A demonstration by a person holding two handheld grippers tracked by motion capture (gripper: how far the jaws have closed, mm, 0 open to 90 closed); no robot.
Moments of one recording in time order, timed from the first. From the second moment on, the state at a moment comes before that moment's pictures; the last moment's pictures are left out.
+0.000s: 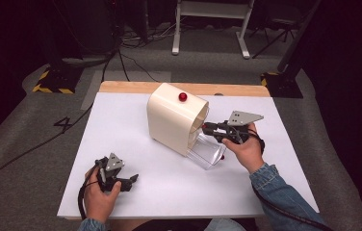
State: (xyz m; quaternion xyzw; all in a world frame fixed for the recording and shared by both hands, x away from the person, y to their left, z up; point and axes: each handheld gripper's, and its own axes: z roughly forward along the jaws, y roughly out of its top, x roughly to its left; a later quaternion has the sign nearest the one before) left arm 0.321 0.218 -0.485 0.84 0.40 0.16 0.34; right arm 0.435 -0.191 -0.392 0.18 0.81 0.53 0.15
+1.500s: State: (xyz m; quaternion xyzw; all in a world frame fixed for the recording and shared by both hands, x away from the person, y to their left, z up) left arm 0.322 0.219 -0.485 0.84 0.40 0.16 0.34; right arm 0.396 -0.249 -0.396 0.21 0.80 0.54 0.15
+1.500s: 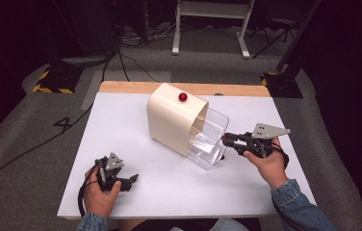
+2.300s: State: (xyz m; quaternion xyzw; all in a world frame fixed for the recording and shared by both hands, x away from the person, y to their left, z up) left arm 0.322 0.219 -0.485 0.84 0.40 0.16 0.34; right arm 0.368 -0.318 -0.387 0.26 0.80 0.52 0.18
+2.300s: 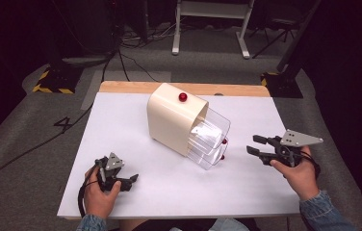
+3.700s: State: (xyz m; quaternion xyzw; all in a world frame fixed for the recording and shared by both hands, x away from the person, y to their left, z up) left arm 0.323 0.219 -0.485 0.84 0.40 0.15 0.34; right arm 0.358 -0.398 -0.480 0.33 0.86 0.36 0.15
